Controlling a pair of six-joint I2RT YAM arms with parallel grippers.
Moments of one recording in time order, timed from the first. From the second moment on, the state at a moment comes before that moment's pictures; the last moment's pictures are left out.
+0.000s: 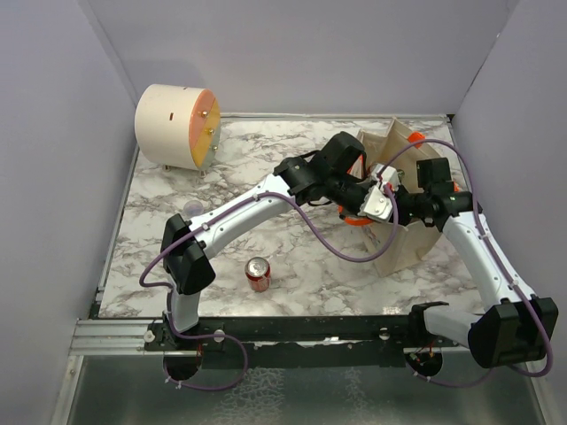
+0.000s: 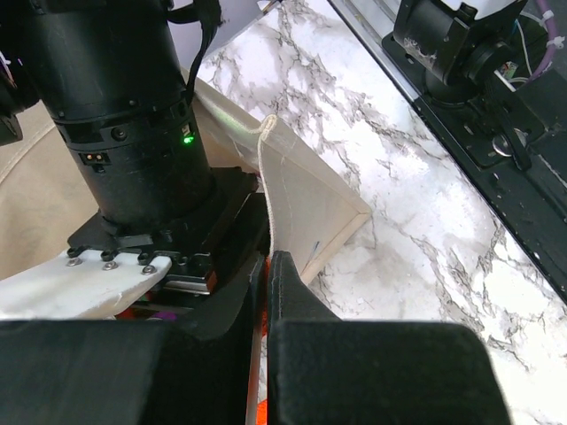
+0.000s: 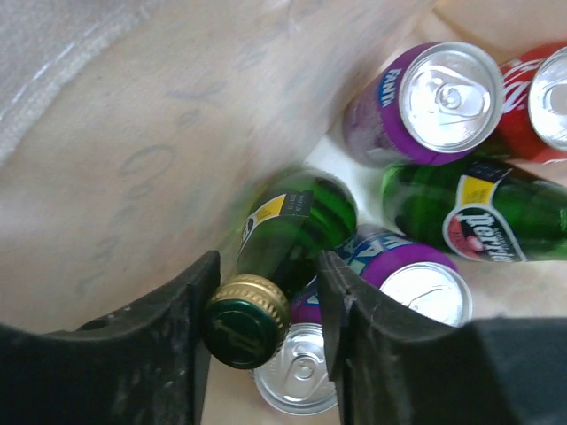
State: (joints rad) left arm -0.97 1.88 1.92 -0.69 0.82 0.89; right arm 0.12 1.17 0.99 -0.75 -0.50 -0.73
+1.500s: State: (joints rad) left arm -0.88 1.55 1.74 -0.64 0.73 0.86; right arm 0.12 1.17 1.42 -0.83 -0.48 -0.44
